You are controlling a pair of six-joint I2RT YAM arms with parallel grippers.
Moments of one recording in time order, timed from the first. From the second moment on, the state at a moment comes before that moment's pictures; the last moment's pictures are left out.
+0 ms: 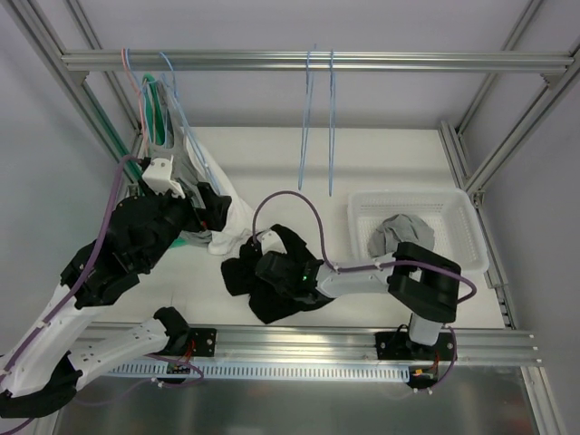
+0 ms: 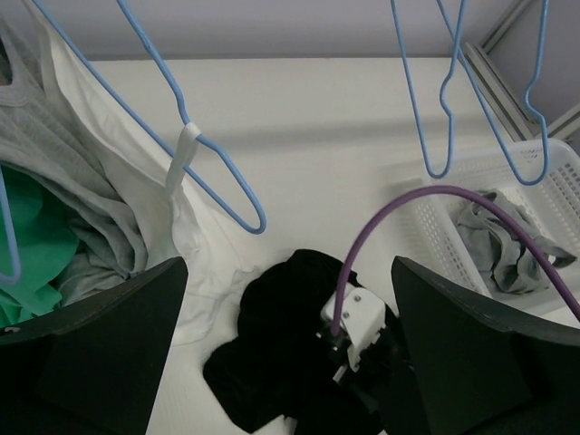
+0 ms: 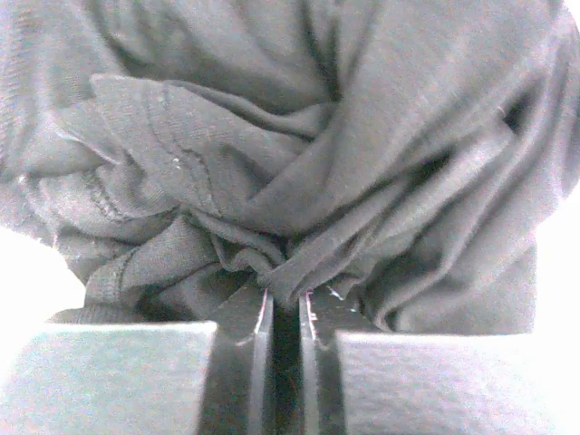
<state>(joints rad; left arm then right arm) -0.80 0.73 1.21 -0.70 -0.45 -0.33 1.26 1.79 0.99 -0.10 0.46 0.44</state>
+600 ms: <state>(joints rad) -0.80 0.66 1.21 -0.71 -0.45 -0.33 1.36 0.77 0.90 -0.40 0.68 0.27</state>
